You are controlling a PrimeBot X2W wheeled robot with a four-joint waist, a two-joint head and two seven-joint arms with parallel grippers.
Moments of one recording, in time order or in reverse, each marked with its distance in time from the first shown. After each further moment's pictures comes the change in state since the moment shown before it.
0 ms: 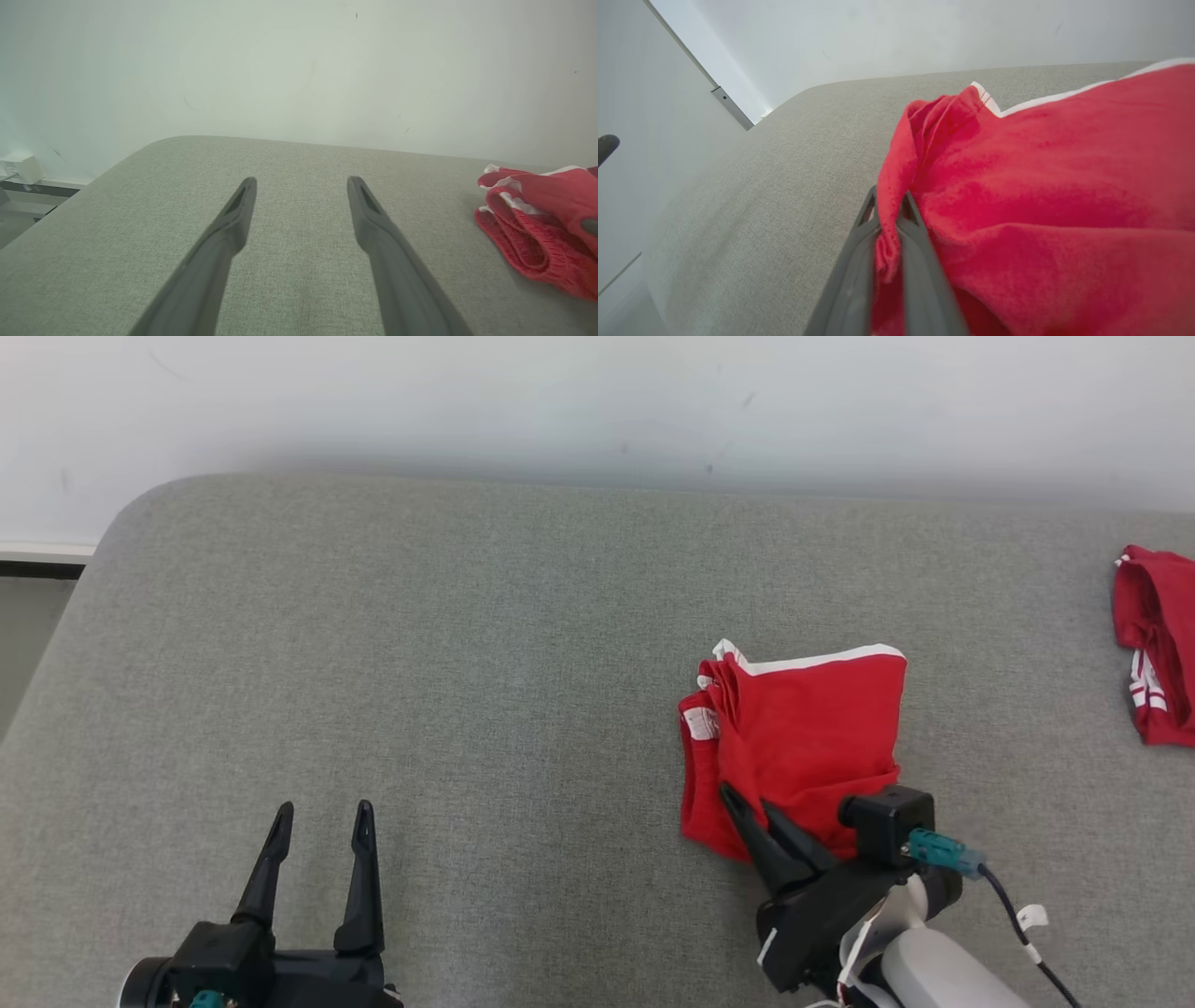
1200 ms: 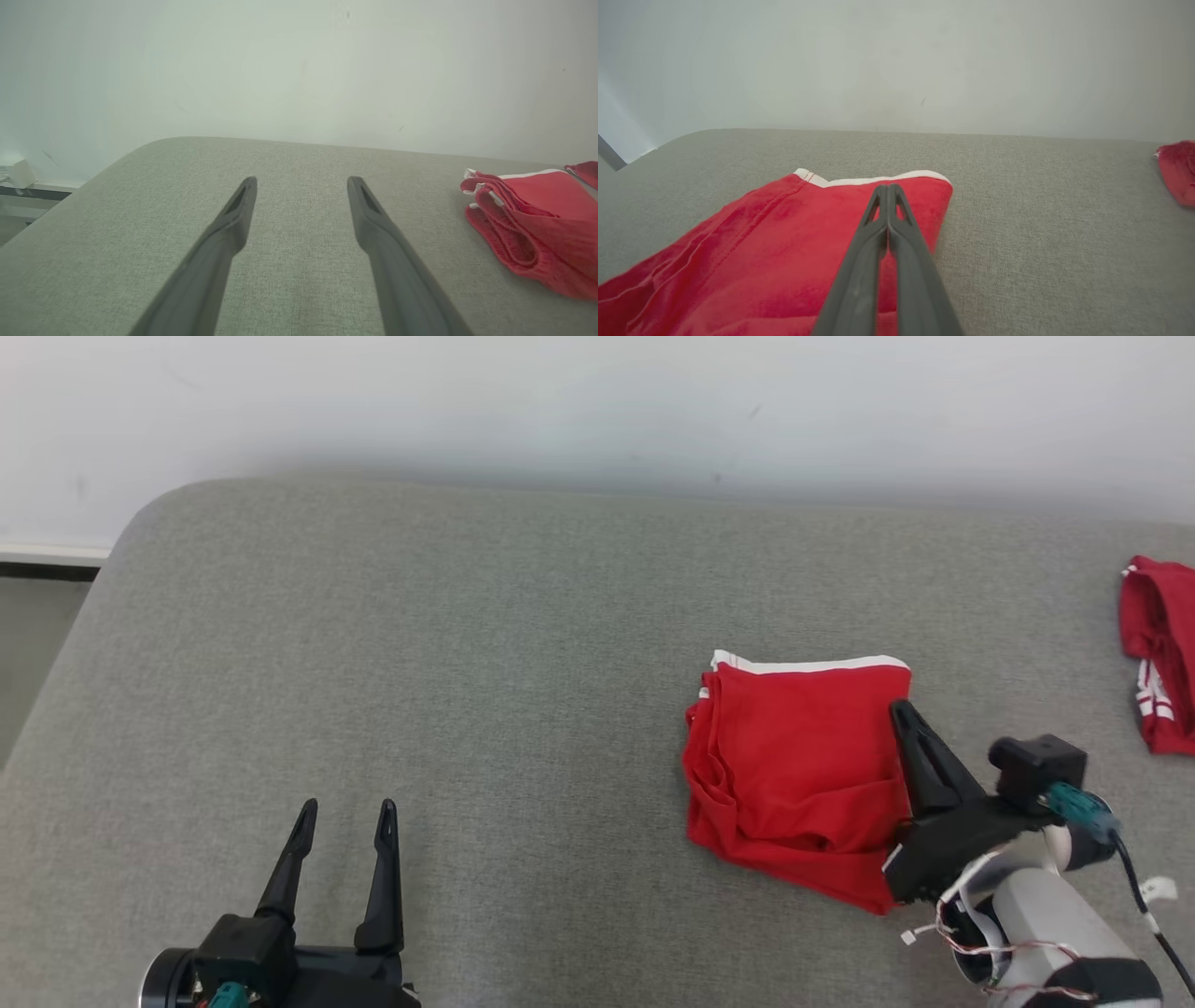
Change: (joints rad) left arm -0.014 0.000 -0.037 0.021 0.003 0.004 0.000; right arm -0.066 -0.028 -0.282 0.197 -0.173 0.000 -0.151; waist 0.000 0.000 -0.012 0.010
